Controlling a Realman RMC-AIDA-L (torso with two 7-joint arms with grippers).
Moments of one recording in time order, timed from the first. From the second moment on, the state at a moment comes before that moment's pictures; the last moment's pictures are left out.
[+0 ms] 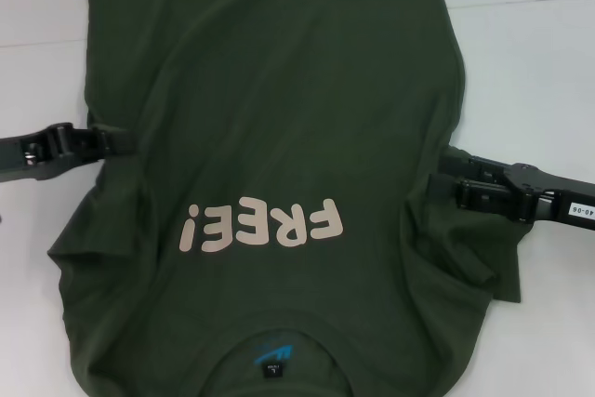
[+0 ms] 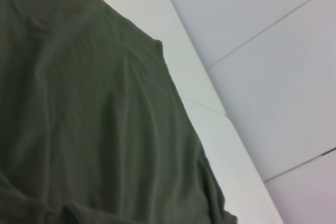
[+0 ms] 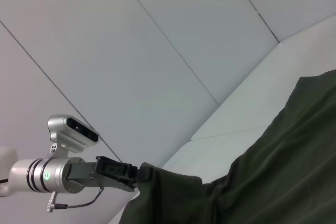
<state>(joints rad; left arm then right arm) -0.67 -2.03 0.31 0.67 2.33 1.64 -2.18 0.40 2.00 -0.46 -0.45 -1.96 -1.72 1.54</state>
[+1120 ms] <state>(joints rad) -0.68 -2.10 0.32 0.59 2.28 1.52 -2.14 0.40 2.00 -0.45 -0.45 -1.96 -1.73 1.53</state>
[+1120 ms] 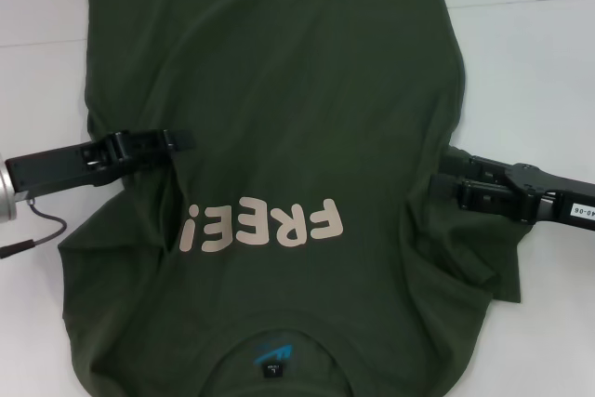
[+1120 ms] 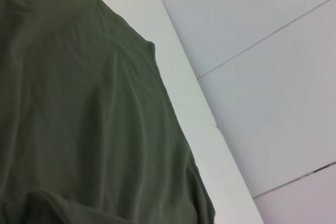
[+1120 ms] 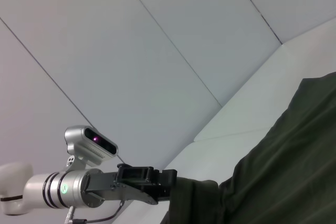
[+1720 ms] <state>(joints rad) -0.68 -2.12 0.32 0.56 2.27 1.56 -2.08 0.40 2.00 -0.45 -0.45 -1.96 -1.74 1.53</state>
